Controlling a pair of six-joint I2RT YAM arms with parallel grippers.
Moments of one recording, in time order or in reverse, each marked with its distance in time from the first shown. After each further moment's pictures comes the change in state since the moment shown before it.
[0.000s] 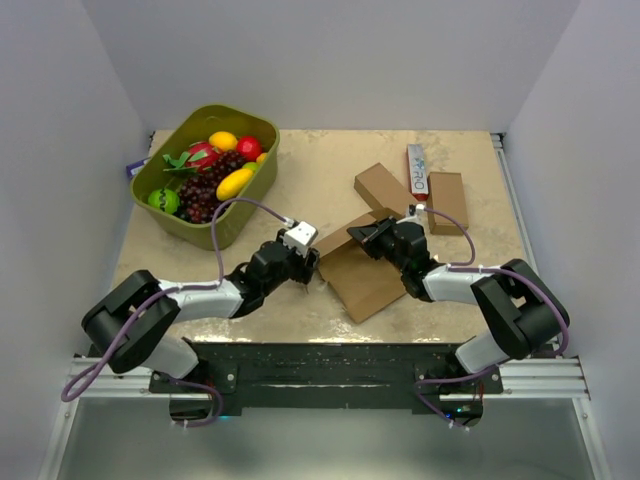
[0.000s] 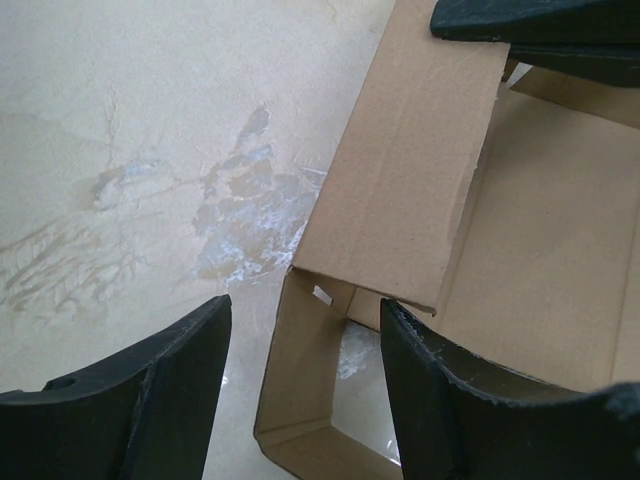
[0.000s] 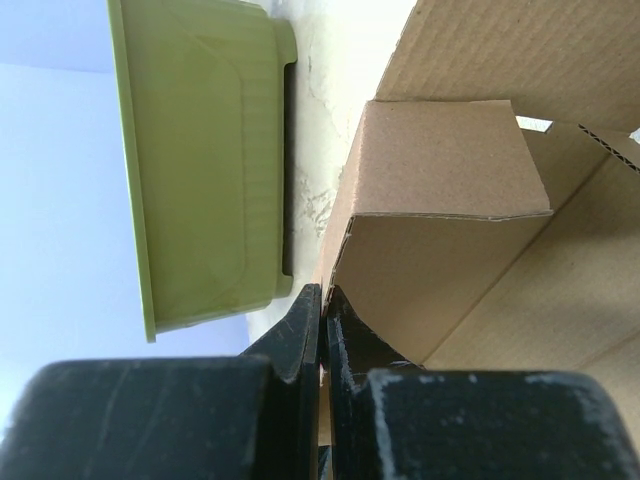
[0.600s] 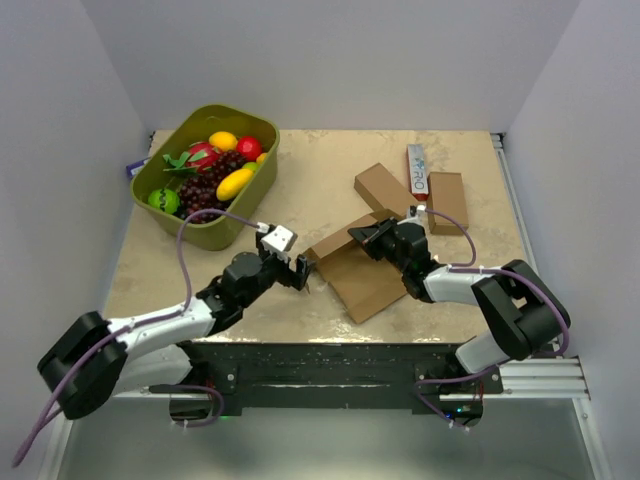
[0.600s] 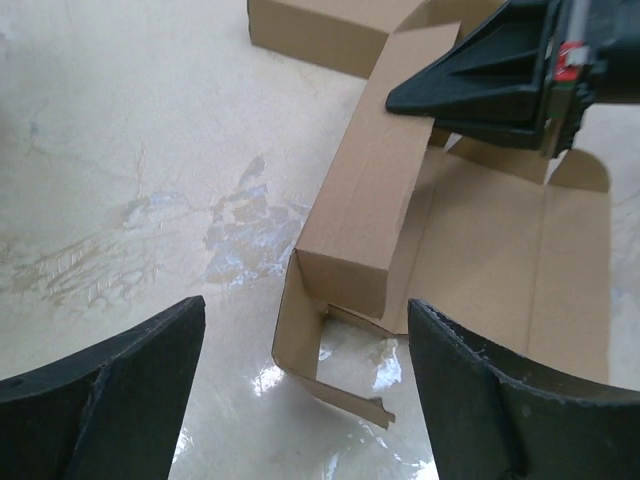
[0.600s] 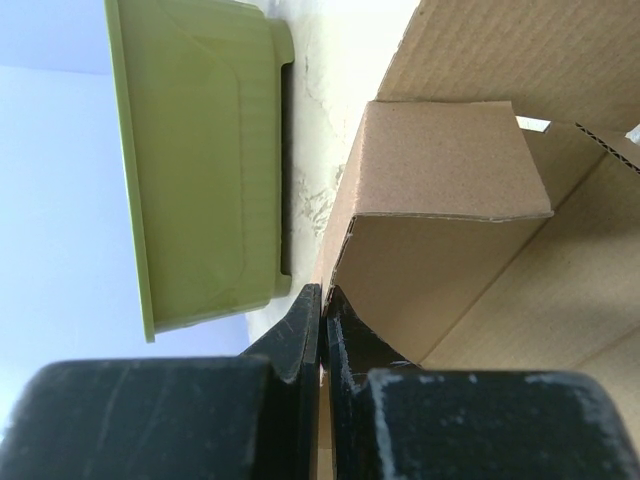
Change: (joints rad) left arm -0.009 -0.283 -0.107 -0.031 0.013 -0.052; right arm -0.001 -0.005 -0.010 0.001 -0.002 0.003
